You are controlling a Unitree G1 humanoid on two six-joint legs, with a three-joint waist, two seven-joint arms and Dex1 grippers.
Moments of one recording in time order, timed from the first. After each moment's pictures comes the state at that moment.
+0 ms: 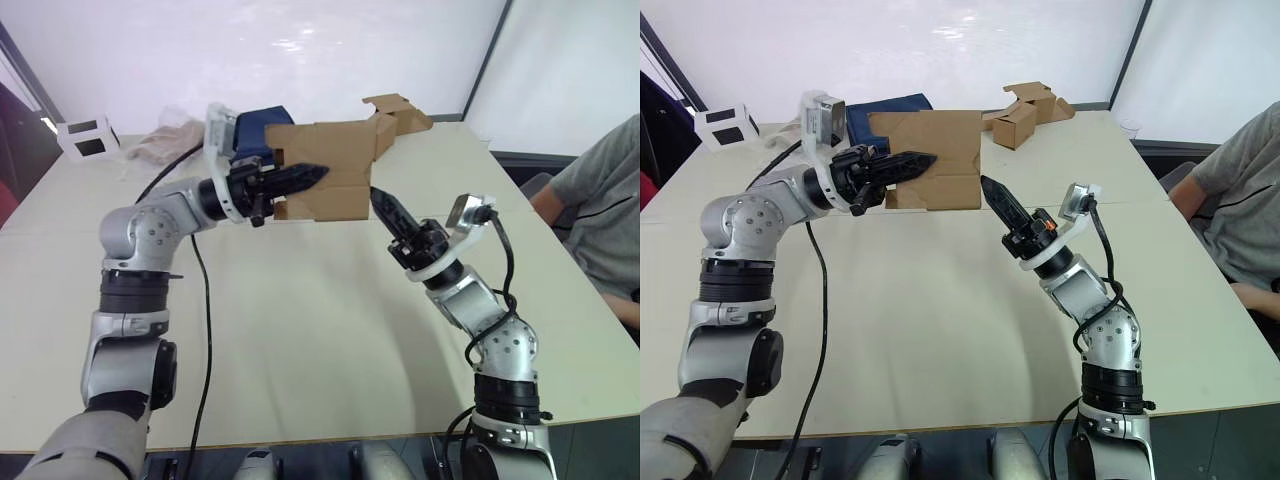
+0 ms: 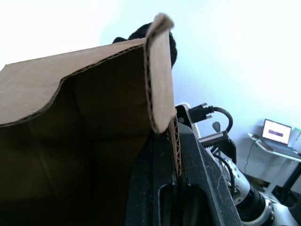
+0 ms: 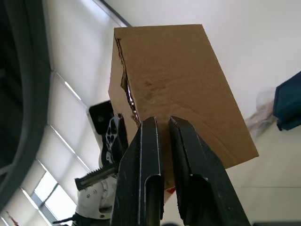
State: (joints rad) left arm -0.96 0.45 0.13 0.19 -0.80 0.83 -1.11; right arm -0.45 -0.16 -0.23 -0.18 1.22 0.67 0.52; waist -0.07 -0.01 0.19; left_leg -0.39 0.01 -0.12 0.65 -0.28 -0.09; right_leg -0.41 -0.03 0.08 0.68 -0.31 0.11
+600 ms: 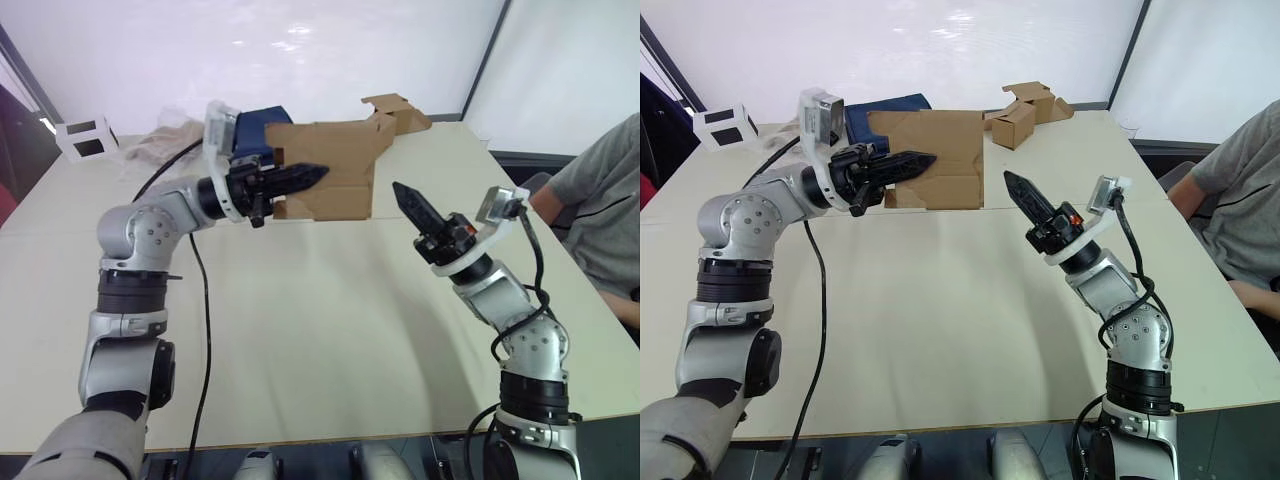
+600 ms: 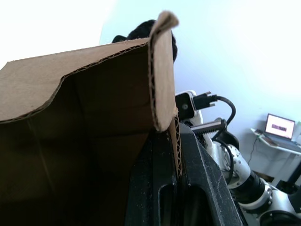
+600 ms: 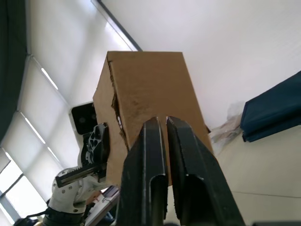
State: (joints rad) left arm -0.96 0.46 0.12 0.16 -0.79 0.82 -1.11; right arm -0.45 -0.26 -0.31 -0.18 1.20 0.65 0.53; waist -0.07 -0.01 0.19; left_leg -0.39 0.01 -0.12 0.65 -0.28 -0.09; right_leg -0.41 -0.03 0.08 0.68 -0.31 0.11
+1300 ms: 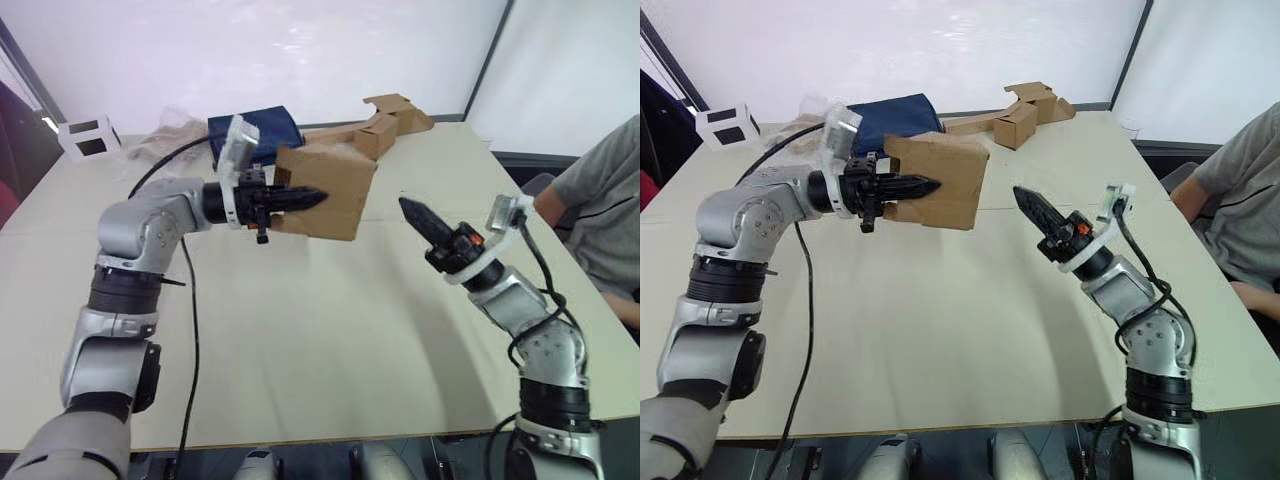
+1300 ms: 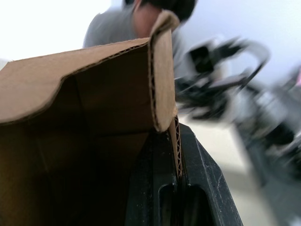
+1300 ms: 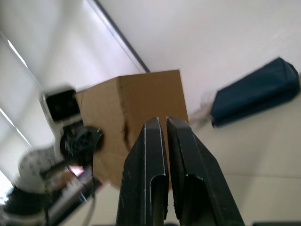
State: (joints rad) left arm -0.97 0.56 -0.03 0.16 -0.60 0.71 -1.15; right arm -0.38 -0.40 -0.28 -0.20 1.10 0.67 0.58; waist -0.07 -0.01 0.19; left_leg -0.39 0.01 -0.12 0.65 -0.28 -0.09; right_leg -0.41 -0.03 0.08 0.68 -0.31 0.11
